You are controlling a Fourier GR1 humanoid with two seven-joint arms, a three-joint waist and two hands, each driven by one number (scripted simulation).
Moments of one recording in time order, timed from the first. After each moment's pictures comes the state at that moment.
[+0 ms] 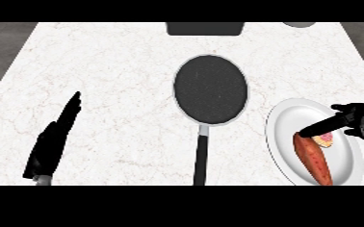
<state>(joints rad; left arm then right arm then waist) 0.06 0.40 -0.17 -1.59 0.00 0.18 0.13 -0.34 -0.83 0.41 -1.27 -0.38 -0.13 1.16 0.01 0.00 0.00</state>
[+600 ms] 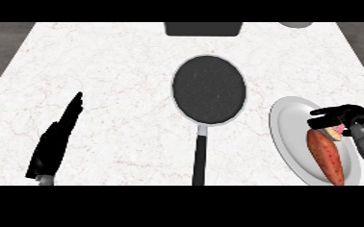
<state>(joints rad) 0.06 0.36 -0.14 -1.59 -0.03 0.15 0.13 -0.33 -0.73 0.36 -1.18 -0.26 -0.16 1.11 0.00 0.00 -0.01</state>
